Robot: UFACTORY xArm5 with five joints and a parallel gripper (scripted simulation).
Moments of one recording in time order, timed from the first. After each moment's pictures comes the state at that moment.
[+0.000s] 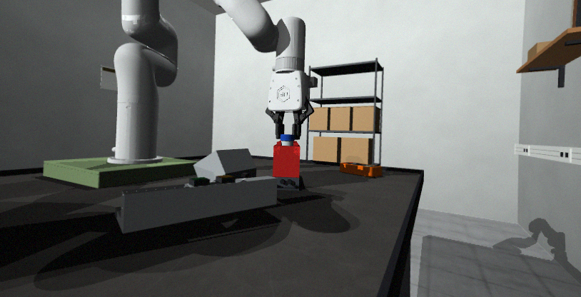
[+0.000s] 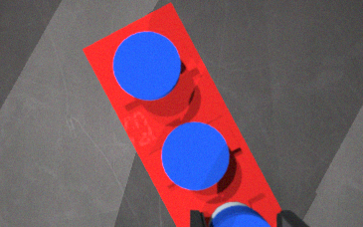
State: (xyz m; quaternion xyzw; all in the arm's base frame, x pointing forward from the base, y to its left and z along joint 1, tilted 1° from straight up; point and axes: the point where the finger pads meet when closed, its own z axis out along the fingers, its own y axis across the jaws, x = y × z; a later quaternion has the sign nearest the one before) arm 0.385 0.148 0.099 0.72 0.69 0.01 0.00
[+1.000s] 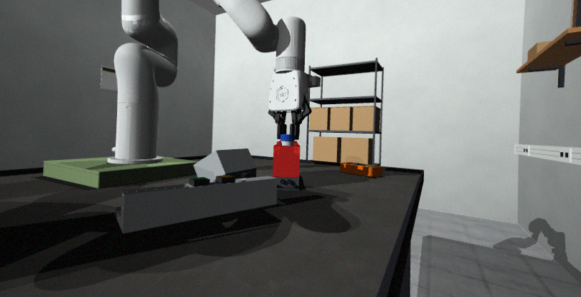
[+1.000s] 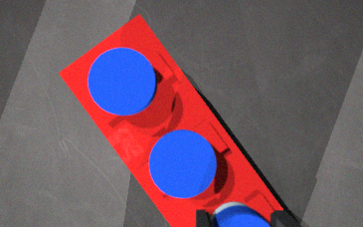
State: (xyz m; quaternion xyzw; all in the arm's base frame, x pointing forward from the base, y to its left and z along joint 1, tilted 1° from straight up) arm 0.385 0.148 0.099 0.77 0.64 0.01 0.00
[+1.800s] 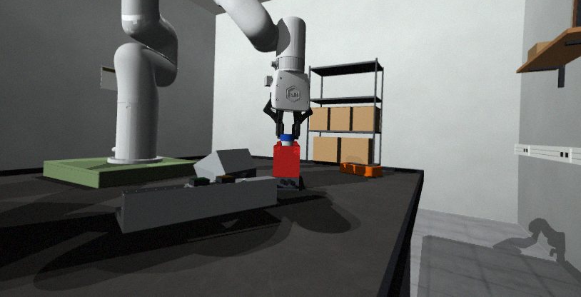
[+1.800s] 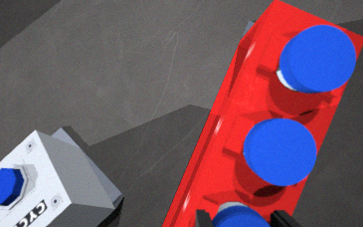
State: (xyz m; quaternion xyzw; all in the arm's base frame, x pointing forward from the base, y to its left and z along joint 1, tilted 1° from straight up) arm 0.385 0.148 0.100 0.35 0.94 0.00 0.00
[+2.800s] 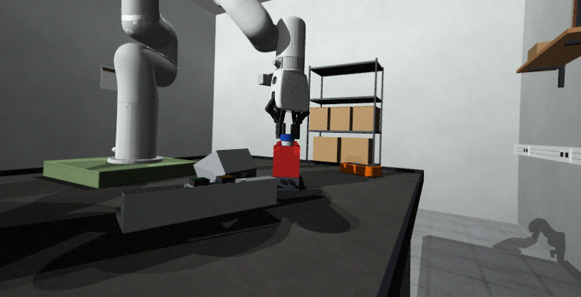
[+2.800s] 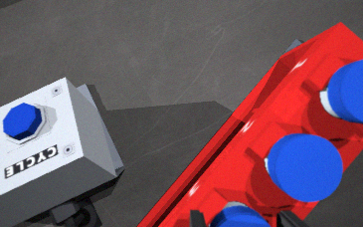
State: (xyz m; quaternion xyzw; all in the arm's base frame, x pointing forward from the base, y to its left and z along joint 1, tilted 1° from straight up) arm 0.385 0.148 0.100 0.20 0.98 0.00 0.01
